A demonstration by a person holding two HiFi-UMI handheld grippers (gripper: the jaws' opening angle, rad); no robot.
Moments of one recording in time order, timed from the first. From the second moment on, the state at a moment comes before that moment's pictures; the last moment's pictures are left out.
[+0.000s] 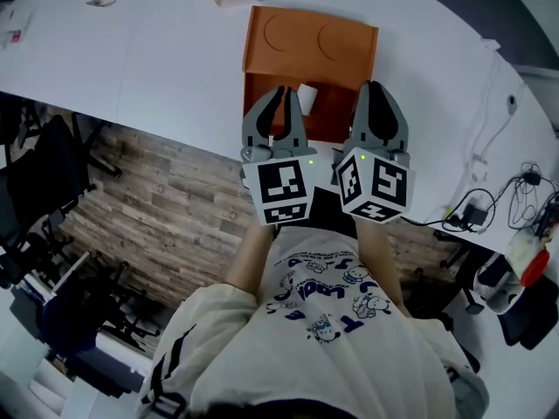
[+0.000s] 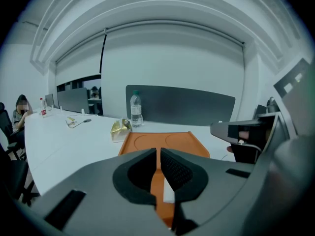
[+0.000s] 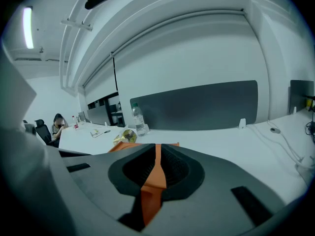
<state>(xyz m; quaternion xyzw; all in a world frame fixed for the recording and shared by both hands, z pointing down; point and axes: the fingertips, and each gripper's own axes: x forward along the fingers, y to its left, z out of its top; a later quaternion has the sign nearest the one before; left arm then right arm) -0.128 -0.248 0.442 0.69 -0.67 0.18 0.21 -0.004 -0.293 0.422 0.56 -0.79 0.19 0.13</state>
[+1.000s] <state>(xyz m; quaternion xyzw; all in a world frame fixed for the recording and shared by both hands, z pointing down) -0.098 -0.254 0.499 0.71 -0.60 0.26 0.27 0.022 -0.303 0.459 0.59 -0.76 0.22 0.15</state>
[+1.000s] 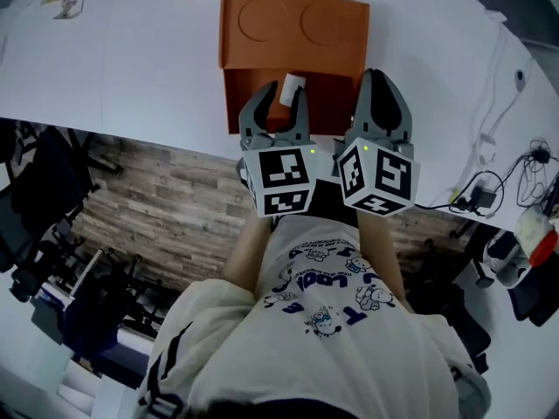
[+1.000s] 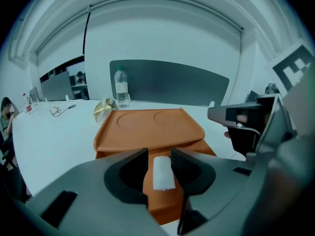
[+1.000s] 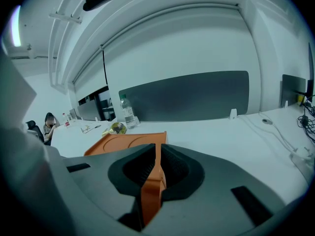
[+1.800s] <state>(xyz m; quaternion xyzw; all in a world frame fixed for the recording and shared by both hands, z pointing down) -0.090 -0.253 0.534 0.71 -0.55 0.33 0.31 0.028 -0.311 0.474 0.60 -0.74 0.24 0.16</state>
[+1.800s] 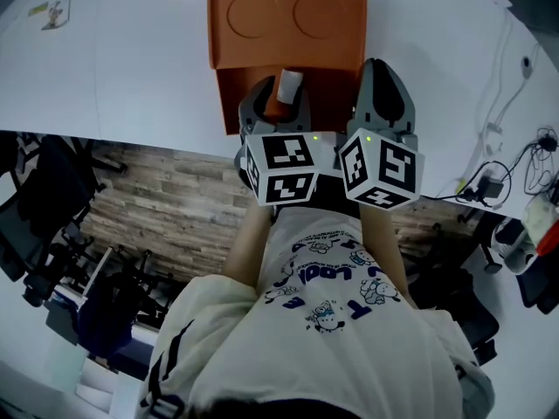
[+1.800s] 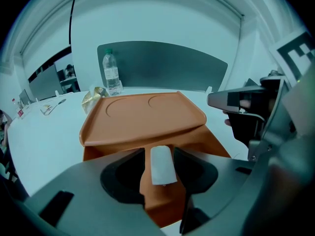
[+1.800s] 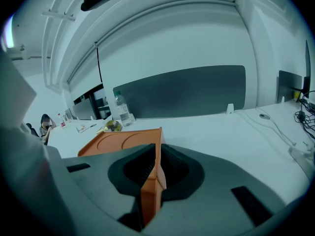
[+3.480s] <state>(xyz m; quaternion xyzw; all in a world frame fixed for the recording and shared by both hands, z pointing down) -0.078 -0.258 0.575 0.70 -0.50 0.37 0.35 0.033 -0.328 0.500 0.61 -0.73 0.27 0.16</state>
